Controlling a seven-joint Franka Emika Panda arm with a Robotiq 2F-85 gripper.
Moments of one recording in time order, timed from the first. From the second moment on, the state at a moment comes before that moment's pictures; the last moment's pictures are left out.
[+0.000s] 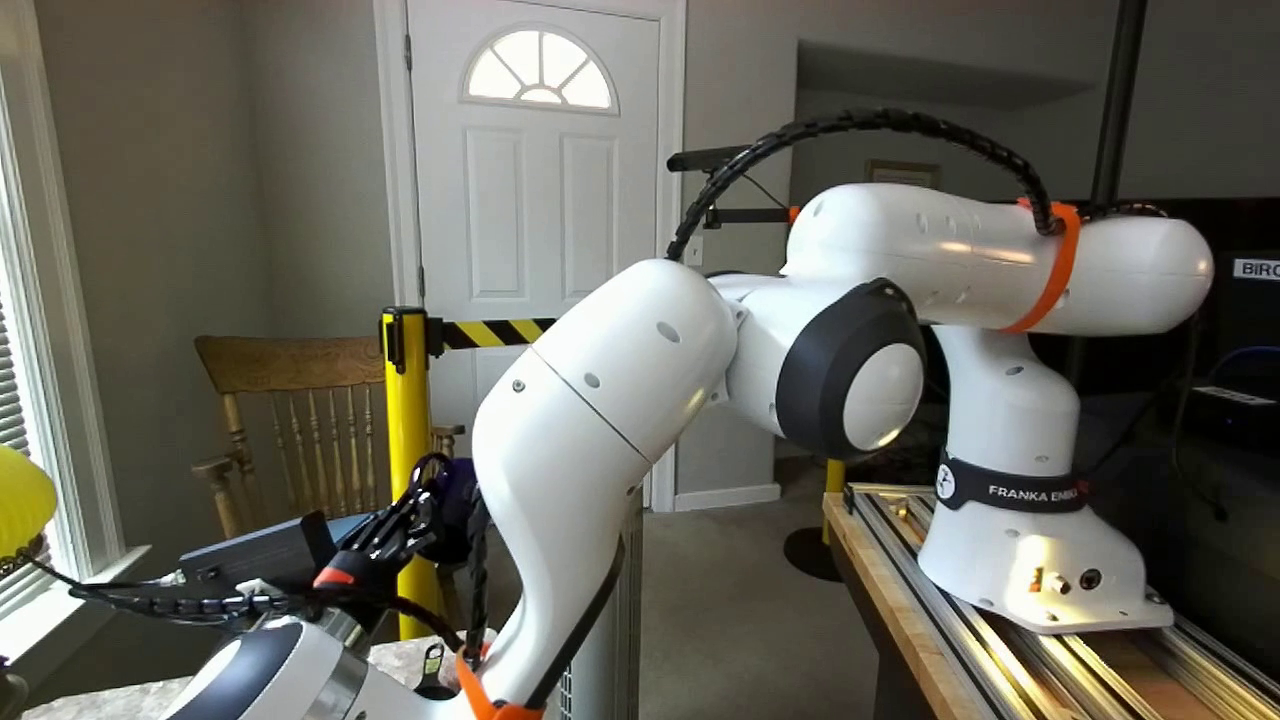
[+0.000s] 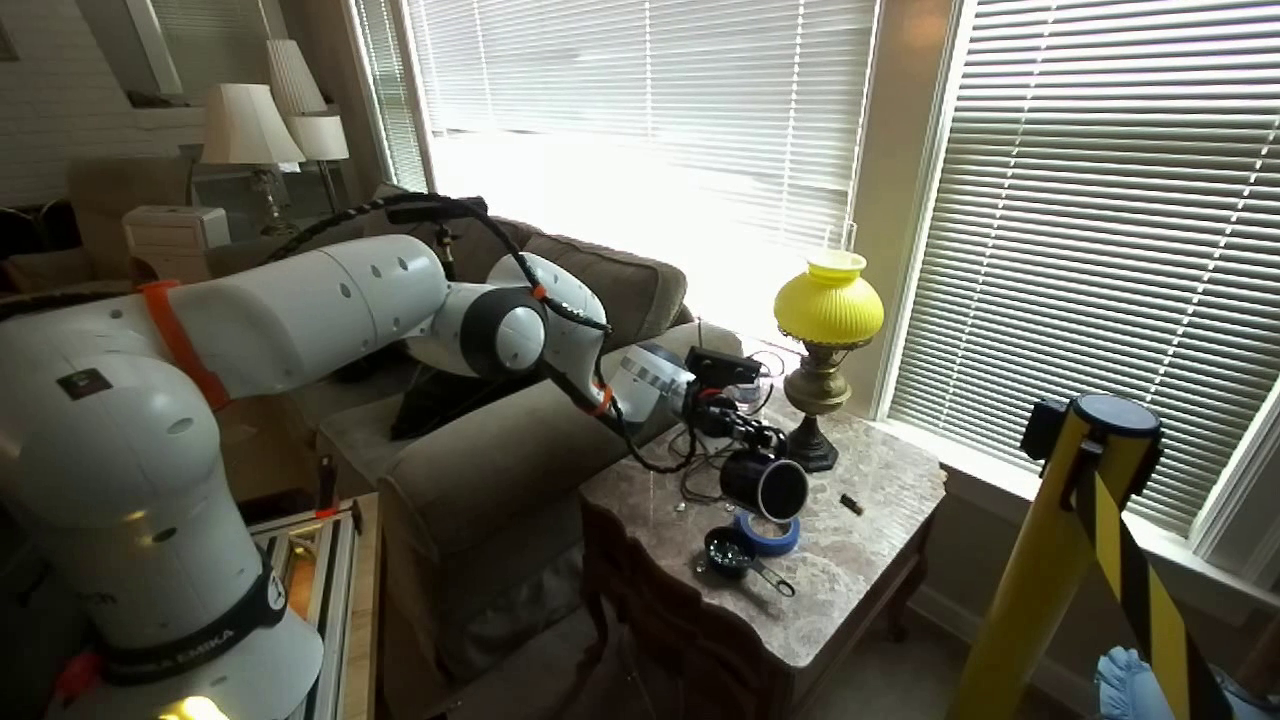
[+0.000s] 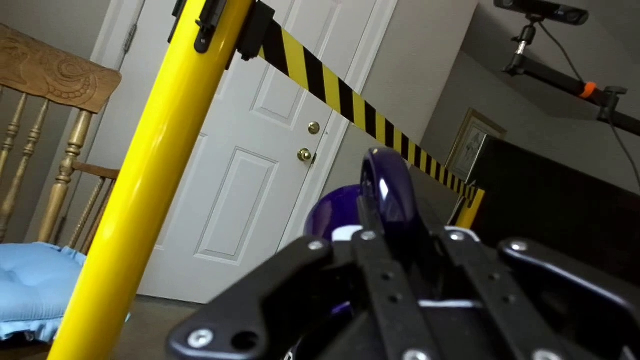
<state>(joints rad) 0.58 1.48 -0.14 -0.84 -1.30 1.05 -1.23</state>
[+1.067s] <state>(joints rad) 0.31 1.37 0.09 -0.85 -1.07 1.43 -0.85</state>
